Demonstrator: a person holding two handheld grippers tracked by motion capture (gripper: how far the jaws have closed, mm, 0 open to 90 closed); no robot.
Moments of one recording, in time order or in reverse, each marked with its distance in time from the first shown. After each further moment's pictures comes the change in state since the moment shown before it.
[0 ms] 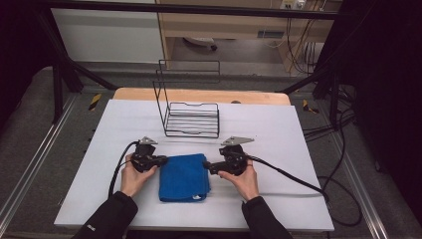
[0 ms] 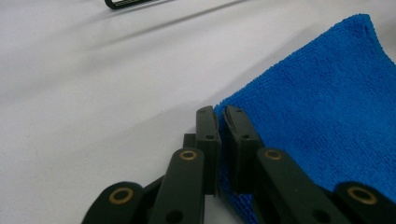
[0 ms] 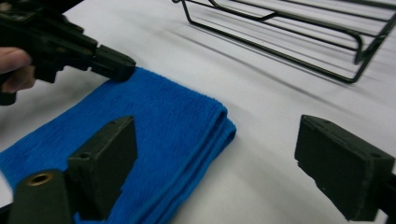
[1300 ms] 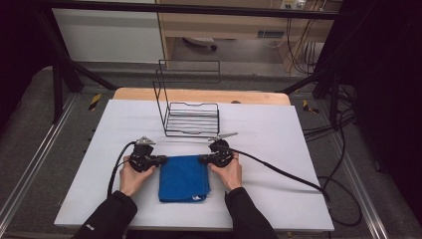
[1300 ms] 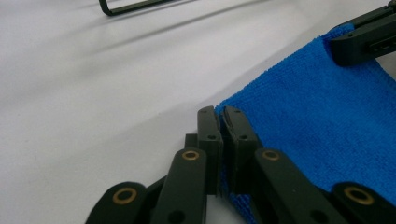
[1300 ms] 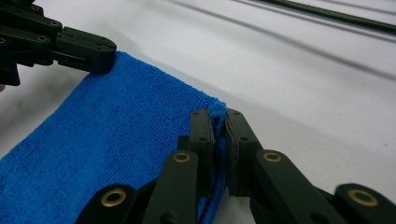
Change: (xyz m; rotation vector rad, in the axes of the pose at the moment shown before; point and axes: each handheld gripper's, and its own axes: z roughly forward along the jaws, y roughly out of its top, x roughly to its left) left arm 0.004 -0.002 -0.005 -0.043 -0.039 0.011; right arm -0.004 0.006 0.048 0.139 0.049 0.109
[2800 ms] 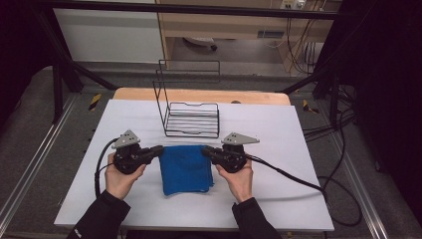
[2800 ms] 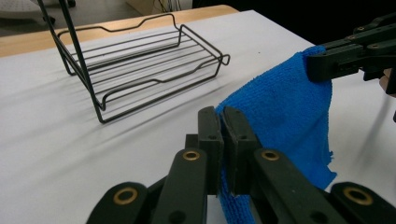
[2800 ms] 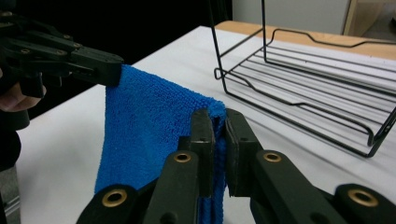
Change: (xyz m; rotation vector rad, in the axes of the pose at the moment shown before) left arm -0.041 0.021 -0.083 -0.281 -0.053 0.113; right arm 0.041 0.000 -0.082 -0.357 0.028 -0.160
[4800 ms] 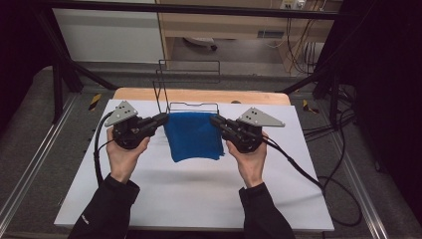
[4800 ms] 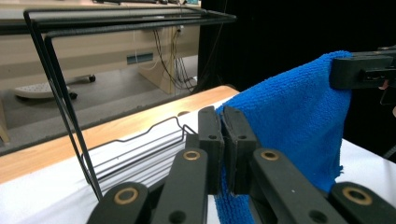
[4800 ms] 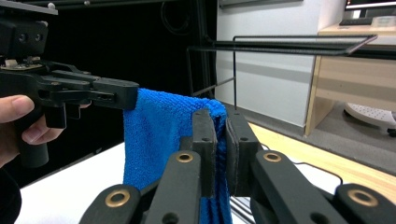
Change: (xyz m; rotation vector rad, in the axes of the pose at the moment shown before) left arm -0.015 0.081 -0.014 -0.242 0.032 0.069; right arm 0.010 0.079 -0.051 -0.269 -0.060 -0.129
